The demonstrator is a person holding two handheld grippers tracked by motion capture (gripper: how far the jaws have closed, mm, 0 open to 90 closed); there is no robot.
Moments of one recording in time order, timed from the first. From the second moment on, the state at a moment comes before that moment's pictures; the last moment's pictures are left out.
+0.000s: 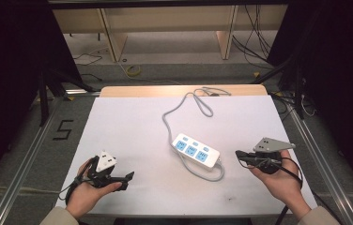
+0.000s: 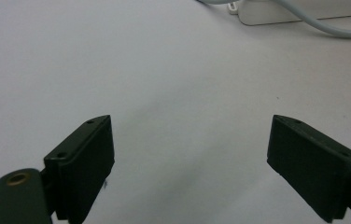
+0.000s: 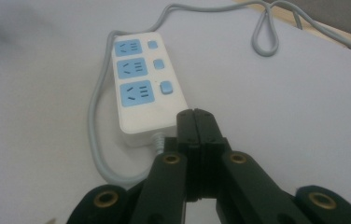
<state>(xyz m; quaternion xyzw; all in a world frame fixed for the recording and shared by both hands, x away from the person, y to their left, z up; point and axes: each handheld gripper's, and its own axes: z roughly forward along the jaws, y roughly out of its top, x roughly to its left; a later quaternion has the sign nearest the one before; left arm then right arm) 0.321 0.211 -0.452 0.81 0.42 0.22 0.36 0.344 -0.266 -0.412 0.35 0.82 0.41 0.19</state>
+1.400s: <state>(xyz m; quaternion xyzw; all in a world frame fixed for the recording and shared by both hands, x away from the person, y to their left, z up) 0.322 0.210 -0.453 0.81 0.41 0.22 0.36 0.367 -0.239 -0.403 0.33 0.85 0.38 0.17</state>
